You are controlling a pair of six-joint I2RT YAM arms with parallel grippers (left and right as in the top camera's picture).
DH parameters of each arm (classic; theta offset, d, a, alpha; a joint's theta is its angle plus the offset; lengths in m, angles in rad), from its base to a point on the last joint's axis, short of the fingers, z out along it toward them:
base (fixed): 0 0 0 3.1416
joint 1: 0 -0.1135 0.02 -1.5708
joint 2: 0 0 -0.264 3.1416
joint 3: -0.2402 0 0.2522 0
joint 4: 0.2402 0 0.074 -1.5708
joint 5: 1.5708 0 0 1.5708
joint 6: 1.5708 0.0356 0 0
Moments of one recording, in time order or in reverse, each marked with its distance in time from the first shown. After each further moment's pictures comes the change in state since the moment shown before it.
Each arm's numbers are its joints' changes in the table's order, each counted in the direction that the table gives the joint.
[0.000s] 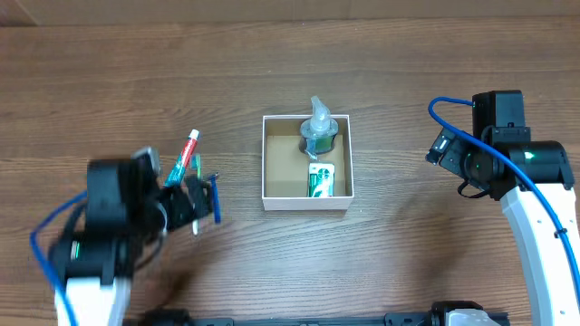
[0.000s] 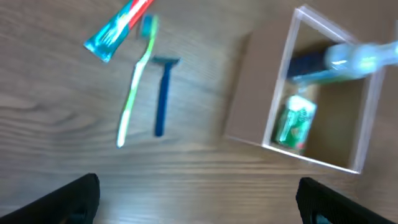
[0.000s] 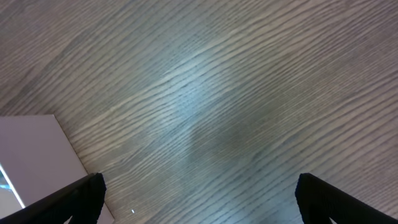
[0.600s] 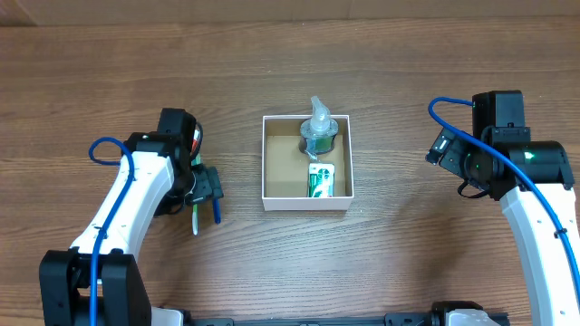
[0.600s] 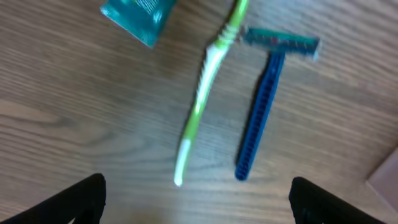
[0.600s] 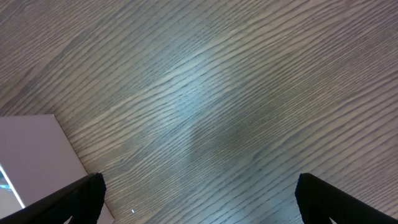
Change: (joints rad) left arm 0.082 -0.630 -0.020 -0.114 -0.271 0.044; right arm 0.000 0.000 0.000 0.001 -0.001 0.000
